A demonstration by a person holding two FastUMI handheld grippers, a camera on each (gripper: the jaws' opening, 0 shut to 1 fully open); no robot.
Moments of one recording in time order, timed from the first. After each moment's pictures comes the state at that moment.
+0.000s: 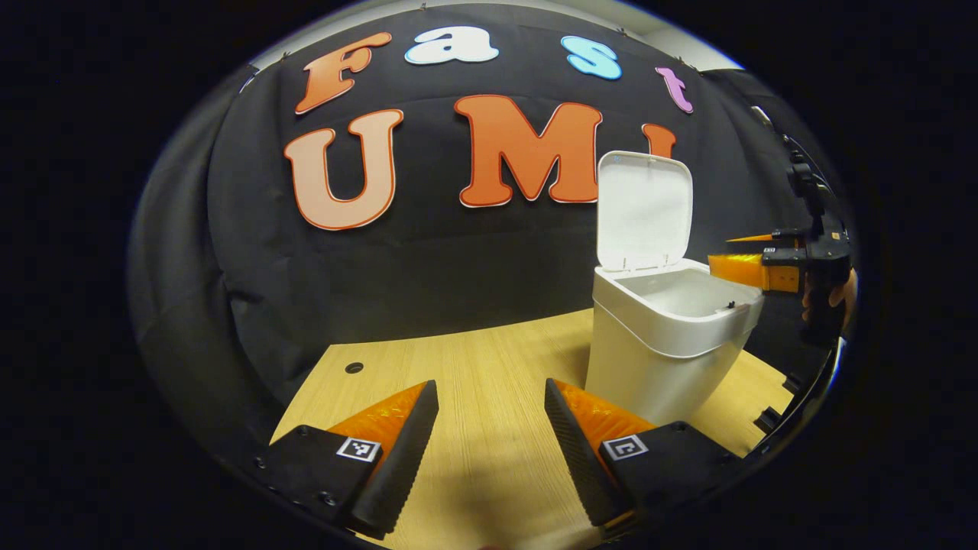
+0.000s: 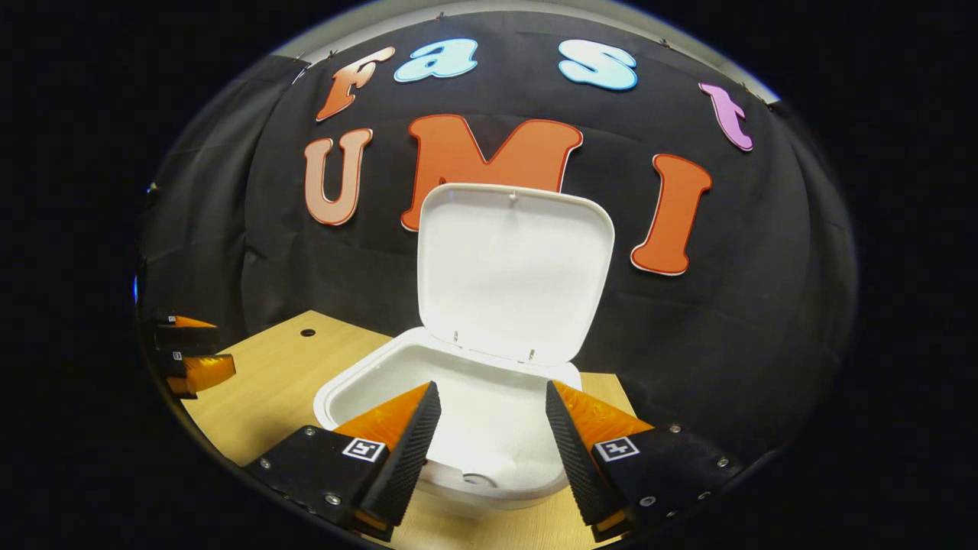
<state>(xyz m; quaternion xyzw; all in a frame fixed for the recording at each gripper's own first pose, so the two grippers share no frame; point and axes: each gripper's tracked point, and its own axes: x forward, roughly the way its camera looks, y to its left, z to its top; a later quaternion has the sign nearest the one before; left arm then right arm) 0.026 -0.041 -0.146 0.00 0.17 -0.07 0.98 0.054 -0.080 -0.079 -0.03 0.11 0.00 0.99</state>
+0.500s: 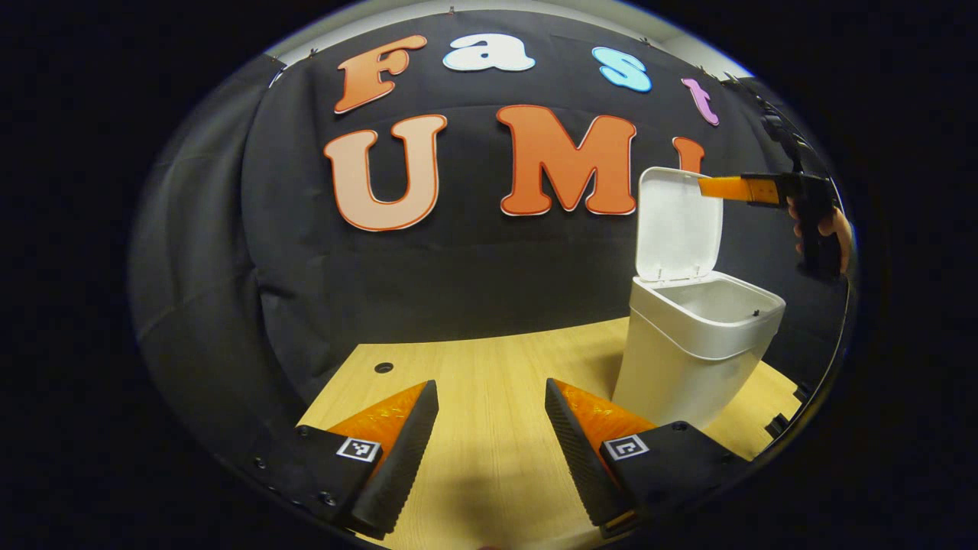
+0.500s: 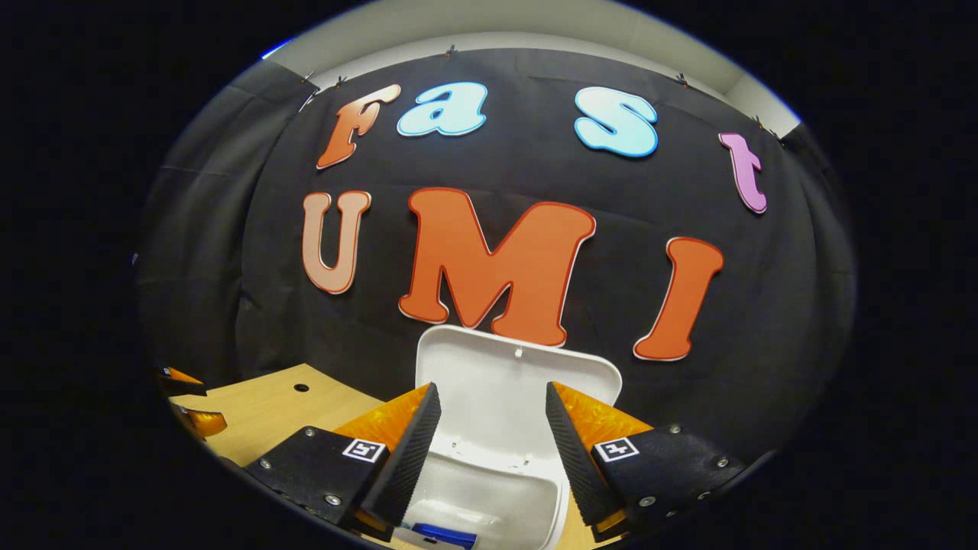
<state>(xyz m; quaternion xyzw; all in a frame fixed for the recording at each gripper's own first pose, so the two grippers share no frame) 0.016 0.011 -0.144 -0.01 0.16 -0.02 0.99 0.111 -0.070 0.045 -0.05 -0.01 0.01 1.00</state>
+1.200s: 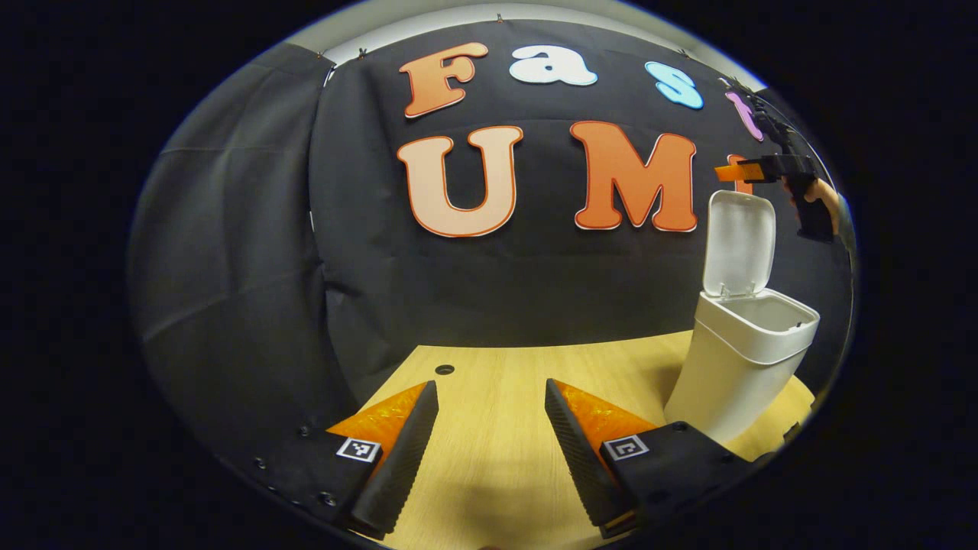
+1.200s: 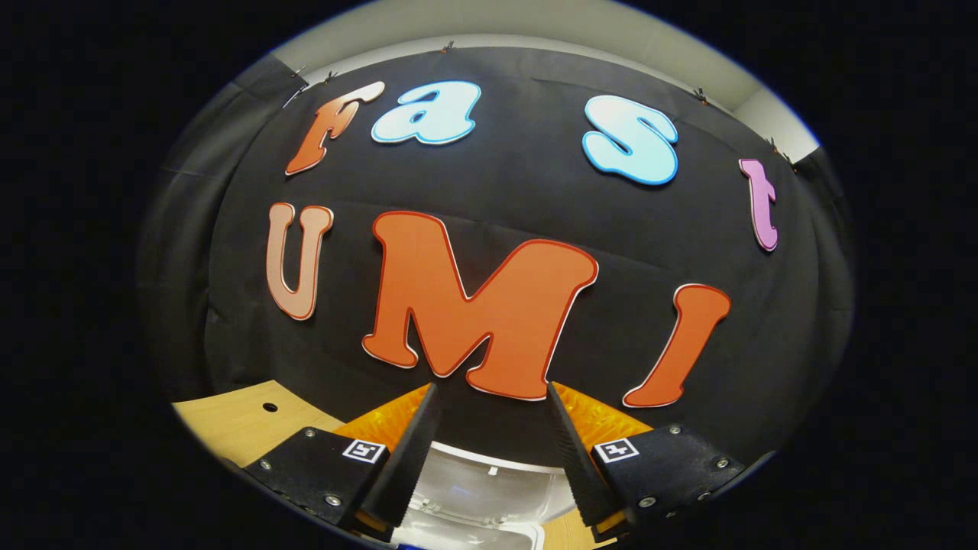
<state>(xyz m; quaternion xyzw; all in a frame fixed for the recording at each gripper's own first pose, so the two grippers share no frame) -0.003 0.098 -0.140 -0.01 0.14 0.08 0.99 0.182 -0.083 0.086 -0.08 0.00 -0.03 1.00</state>
